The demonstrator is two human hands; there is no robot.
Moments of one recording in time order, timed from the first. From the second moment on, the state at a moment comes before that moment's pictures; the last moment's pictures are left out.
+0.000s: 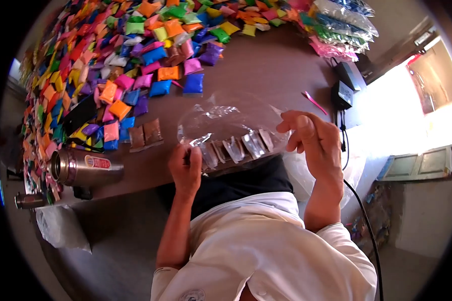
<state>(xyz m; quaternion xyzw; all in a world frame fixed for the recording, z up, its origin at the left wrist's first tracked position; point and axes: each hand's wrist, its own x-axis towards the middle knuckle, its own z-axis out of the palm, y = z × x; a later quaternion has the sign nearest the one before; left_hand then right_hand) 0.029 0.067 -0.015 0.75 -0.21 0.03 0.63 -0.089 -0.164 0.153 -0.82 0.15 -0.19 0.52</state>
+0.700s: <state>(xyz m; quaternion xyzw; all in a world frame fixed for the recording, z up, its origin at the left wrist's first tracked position) 0.023 0.062 -0.039 0.63 -0.22 -0.05 0.74 0.105 0.014 0.081 -0.95 -0.21 -0.03 0.21</state>
